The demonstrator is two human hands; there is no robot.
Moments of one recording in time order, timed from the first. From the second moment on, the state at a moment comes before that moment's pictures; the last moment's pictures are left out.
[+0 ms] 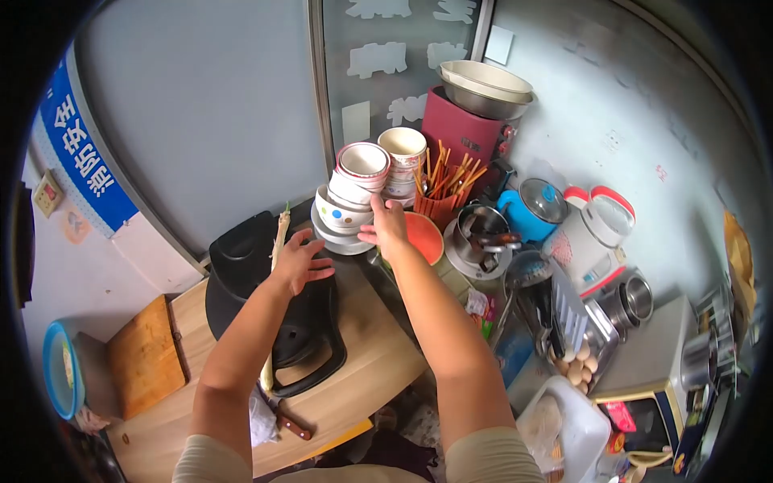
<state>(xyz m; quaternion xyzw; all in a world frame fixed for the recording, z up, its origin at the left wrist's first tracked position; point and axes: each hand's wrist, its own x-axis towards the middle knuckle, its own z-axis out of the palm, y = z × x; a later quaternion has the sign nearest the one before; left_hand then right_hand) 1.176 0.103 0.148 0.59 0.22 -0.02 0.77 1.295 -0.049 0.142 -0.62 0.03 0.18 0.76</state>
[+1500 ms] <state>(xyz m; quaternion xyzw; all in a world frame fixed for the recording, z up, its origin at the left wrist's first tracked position) 1.287 0.132 0.130 0.64 0.34 0.13 0.67 1.385 -0.044 0.198 -0.45 -0.04 0.35 0.82</state>
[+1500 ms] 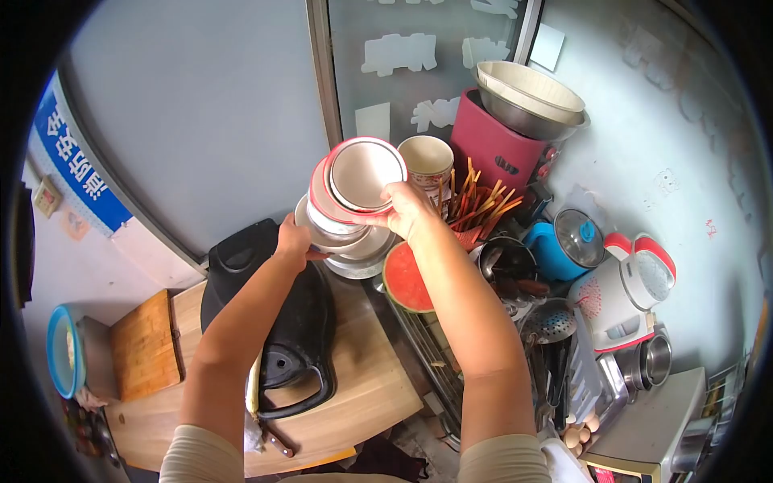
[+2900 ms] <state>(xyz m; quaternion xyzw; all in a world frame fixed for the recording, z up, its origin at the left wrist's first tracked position) 1.125 0.165 0.140 0.62 0.37 0.13 0.68 1.323 0.019 0.209 -0.72 -0.28 0.42 0.48</state>
